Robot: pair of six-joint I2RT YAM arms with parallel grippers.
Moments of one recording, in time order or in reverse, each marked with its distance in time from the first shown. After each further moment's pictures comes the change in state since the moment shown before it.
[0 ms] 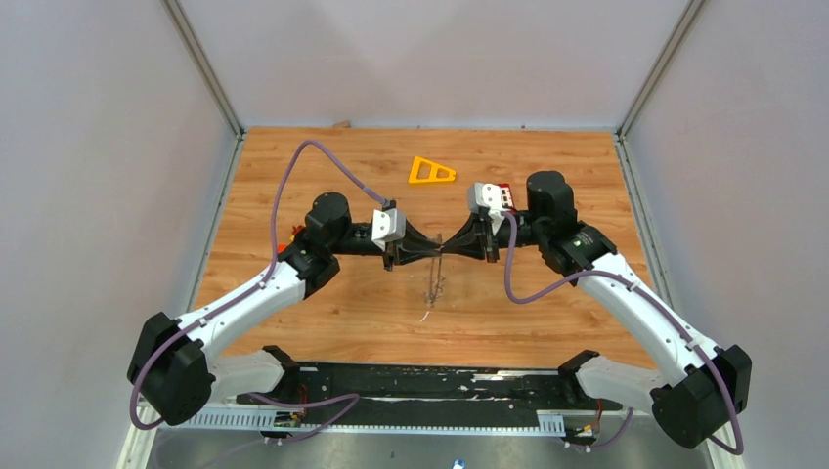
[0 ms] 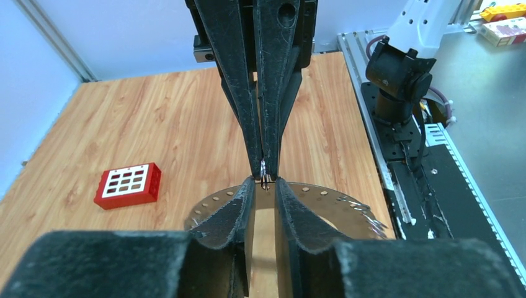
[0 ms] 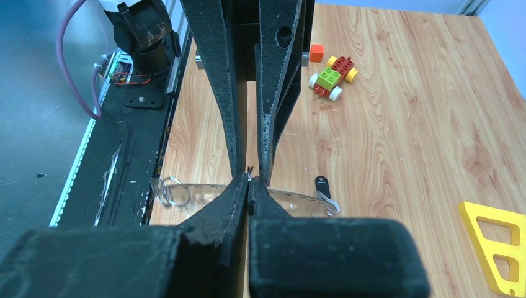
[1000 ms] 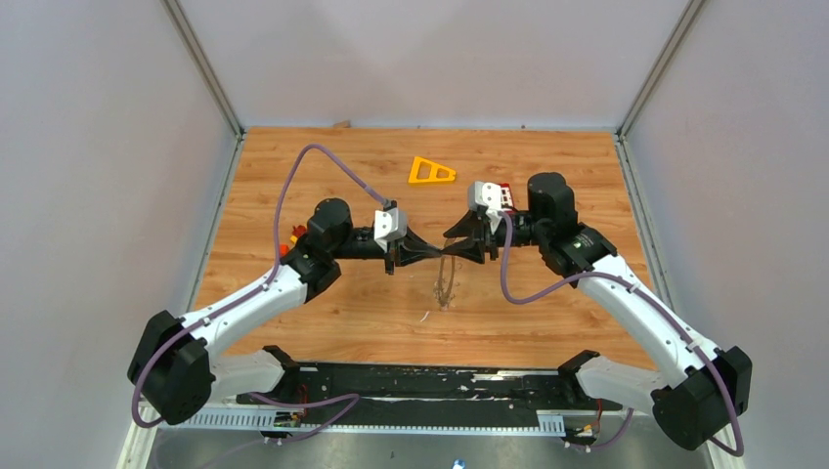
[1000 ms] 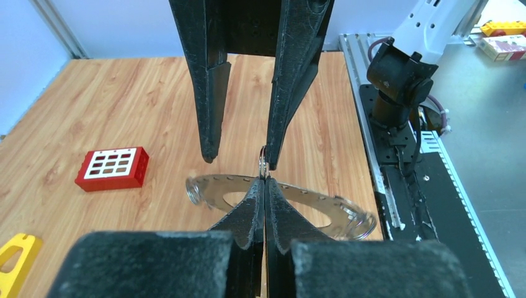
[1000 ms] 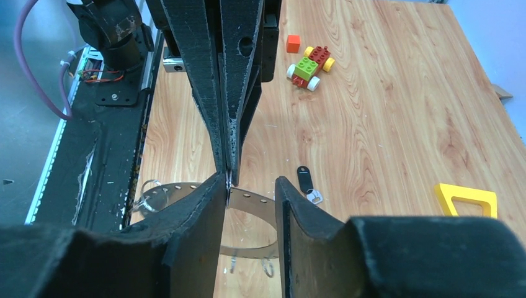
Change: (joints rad) left arm -0.010 0.003 -0.047 0.050 -0.043 -0.080; right arm -0.004 -0.008 -0.016 0.022 0.077 -0.001
